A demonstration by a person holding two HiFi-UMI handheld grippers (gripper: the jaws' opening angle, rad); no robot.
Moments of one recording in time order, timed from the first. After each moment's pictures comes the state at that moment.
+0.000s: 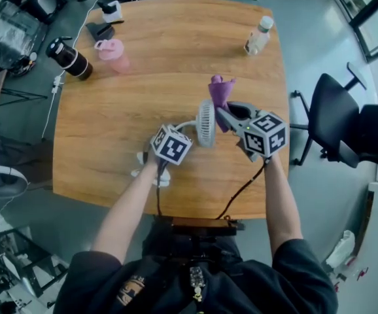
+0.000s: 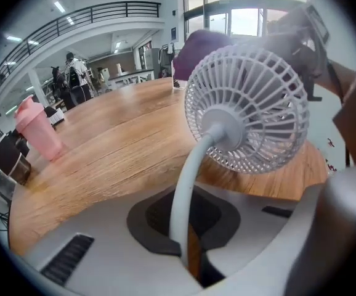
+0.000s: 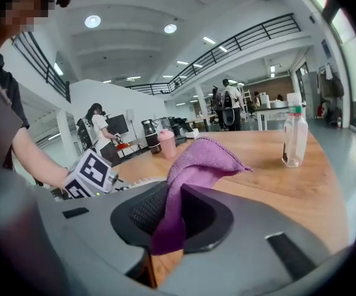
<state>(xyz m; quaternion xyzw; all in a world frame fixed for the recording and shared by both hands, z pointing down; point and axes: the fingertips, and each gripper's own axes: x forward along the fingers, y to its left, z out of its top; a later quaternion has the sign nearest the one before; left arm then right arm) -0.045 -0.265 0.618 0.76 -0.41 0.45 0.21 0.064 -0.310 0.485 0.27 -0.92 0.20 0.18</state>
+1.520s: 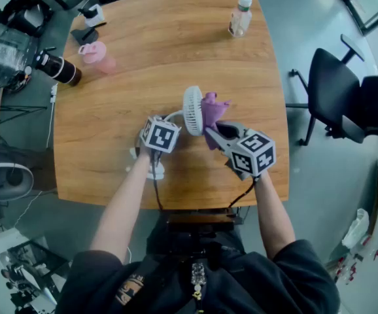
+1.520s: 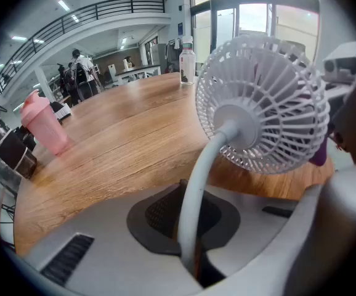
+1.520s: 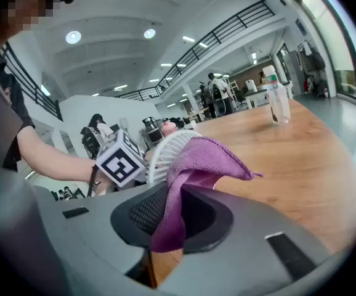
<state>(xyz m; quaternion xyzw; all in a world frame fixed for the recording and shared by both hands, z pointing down) -0.060 -0.271 0.630 0.73 -0.44 0.47 0.22 0.068 -0.221 0.527 0.29 -0.90 0.28 0.15</state>
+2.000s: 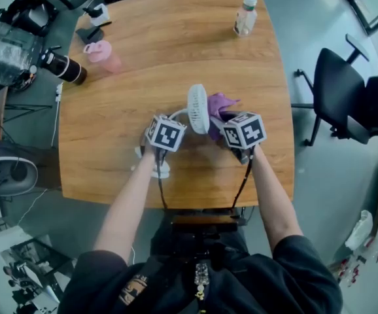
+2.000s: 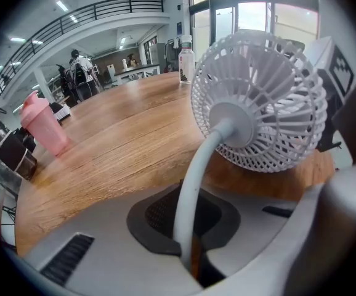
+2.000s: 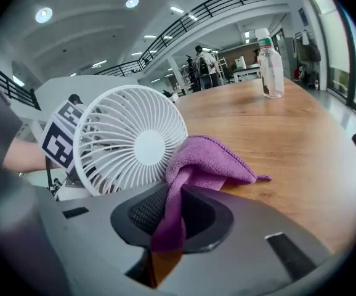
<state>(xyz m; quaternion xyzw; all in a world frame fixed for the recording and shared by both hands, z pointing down) -0.061 -0.269 0.634 0.73 -0.44 0.47 0.22 0.069 -0.266 0.602 0.32 -0.85 0.33 0.27</state>
